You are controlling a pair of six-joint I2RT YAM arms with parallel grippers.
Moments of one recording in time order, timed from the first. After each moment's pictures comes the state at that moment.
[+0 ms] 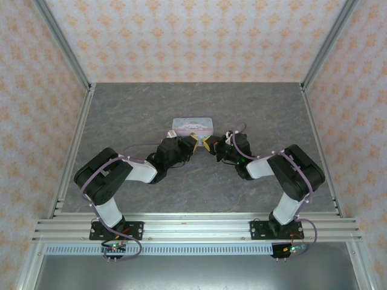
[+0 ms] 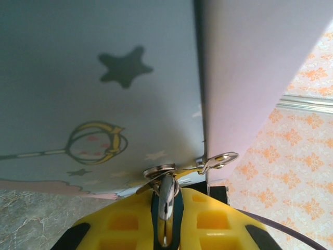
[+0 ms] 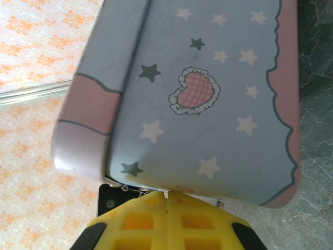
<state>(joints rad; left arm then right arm) -0.64 1.72 0.61 0.81 0.03 -1.59 0.52 1.72 0.55 0.88 -0.35 1.58</state>
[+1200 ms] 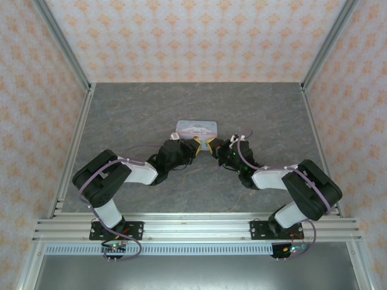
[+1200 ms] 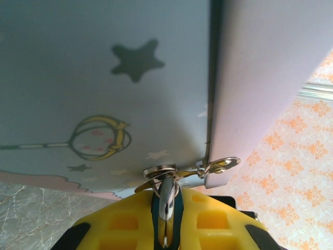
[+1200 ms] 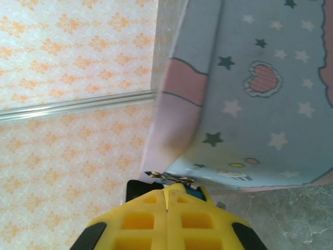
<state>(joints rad) -0.67 1.70 0.61 0.77 0.05 -1.63 0.62 1.49 0.45 0.79 -0.12 1.59</state>
